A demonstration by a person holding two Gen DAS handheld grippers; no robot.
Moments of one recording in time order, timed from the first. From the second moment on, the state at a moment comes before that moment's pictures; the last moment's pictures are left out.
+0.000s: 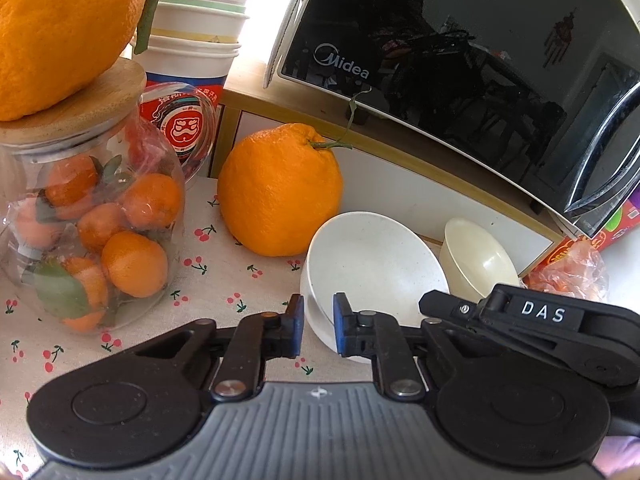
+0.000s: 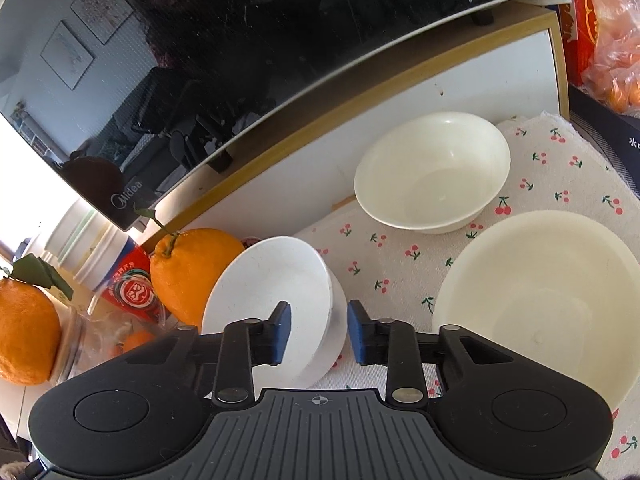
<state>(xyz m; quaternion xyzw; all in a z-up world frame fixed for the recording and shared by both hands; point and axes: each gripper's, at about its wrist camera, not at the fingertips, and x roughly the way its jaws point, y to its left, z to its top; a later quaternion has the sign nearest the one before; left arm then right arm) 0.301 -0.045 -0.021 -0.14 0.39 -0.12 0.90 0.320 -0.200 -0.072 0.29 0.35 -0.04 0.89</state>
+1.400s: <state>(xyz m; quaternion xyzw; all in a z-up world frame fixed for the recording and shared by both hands) 0.202 -0.021 0.035 -0.07 0.42 -0.16 0.89 0.214 -0.161 -0.012 0.26 0.40 -0.04 0.88</state>
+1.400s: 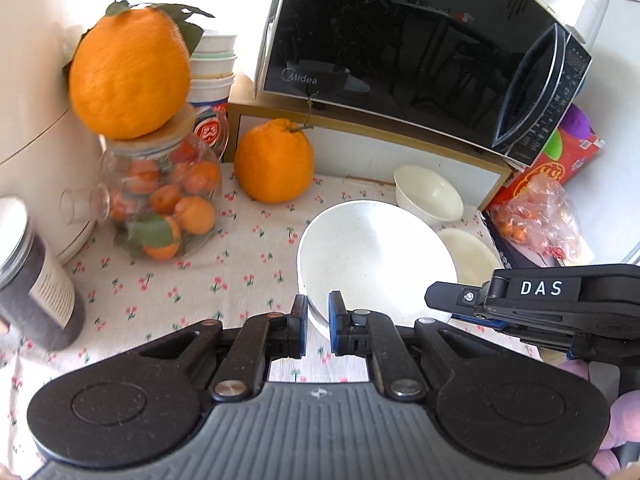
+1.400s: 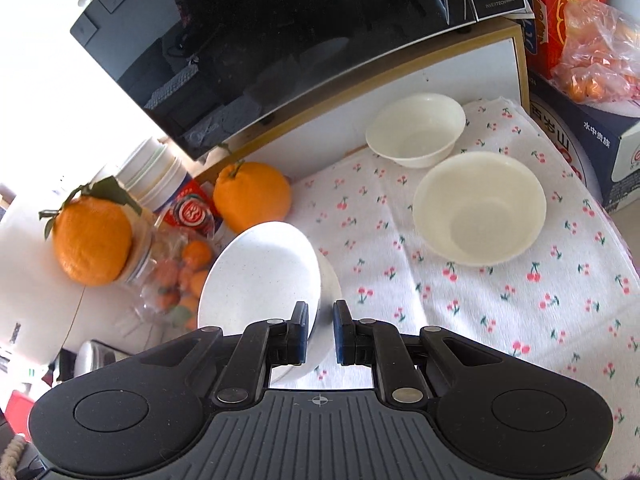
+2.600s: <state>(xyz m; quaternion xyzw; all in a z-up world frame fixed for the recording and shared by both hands) 0.187 0.008 -0.006 -0.04 0.49 -0.16 0.85 0.208 -0.135 -0.069 0.26 0.50 -0.03 0.83</state>
